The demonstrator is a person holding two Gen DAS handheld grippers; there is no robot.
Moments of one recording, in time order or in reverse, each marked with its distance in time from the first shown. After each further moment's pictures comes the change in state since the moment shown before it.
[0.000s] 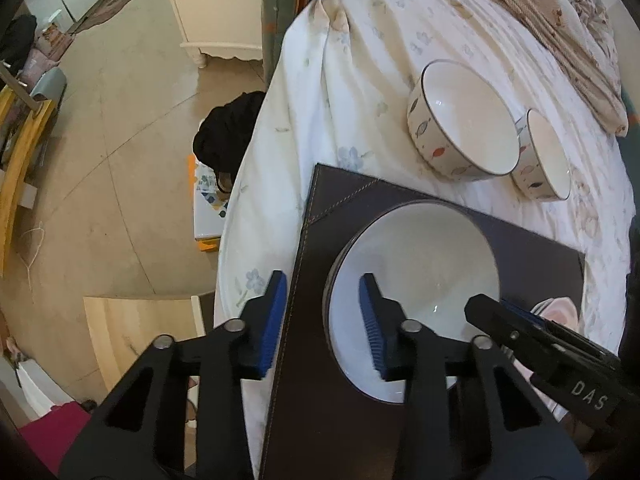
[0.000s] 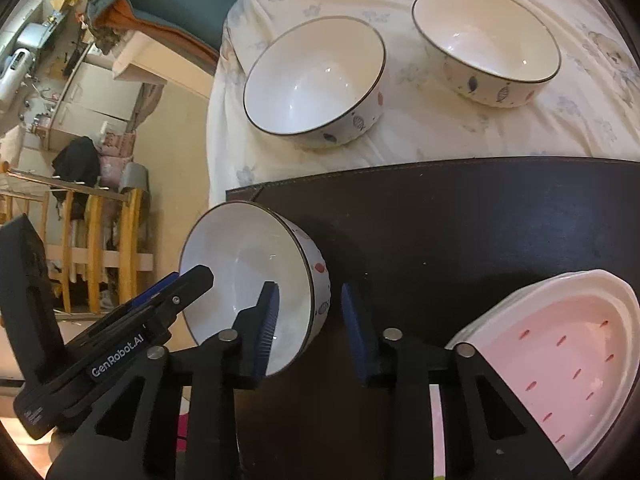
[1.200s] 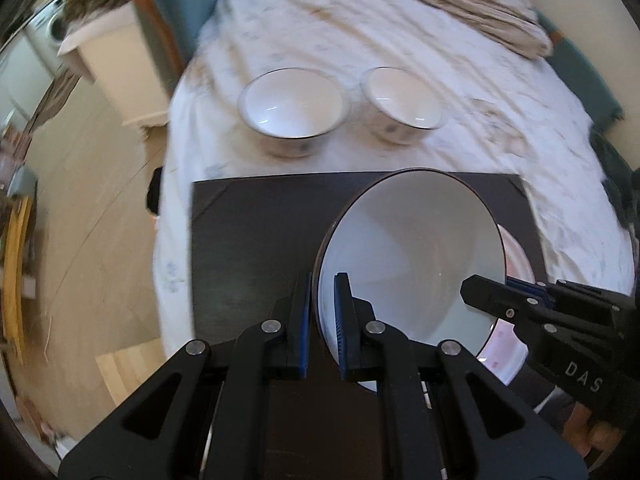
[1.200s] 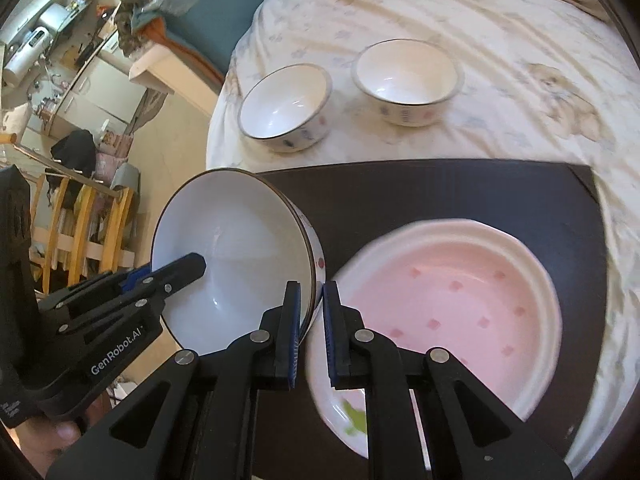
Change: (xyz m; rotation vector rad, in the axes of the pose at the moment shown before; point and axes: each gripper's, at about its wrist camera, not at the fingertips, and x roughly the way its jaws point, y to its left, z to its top) left arm -0.065 -0.116 -0.071 0.325 -0.124 -0.042; right arm -0.097 -0.036 -0.062 -0.092 -0.134 -0.076
